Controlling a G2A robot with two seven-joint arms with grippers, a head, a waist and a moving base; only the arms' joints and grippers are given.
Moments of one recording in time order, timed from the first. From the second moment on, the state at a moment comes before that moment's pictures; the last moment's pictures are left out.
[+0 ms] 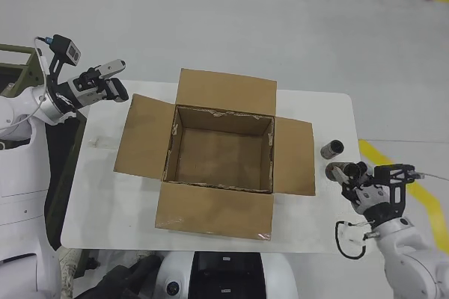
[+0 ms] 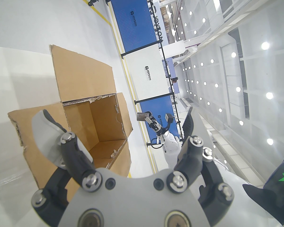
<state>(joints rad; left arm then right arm) 0.99 -0.97 -1.73 -1.49 -0.30 0.00 -1.23 -1.98 -1.21 1.74 -2.35 -0.93 -0.09 0.49</state>
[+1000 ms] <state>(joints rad) 0.99 -0.97 -1.73 -1.49 -0.30 0.00 -1.23 -1.68 -1.21 1.36 -2.35 -1.10 -0.12 0.64</state>
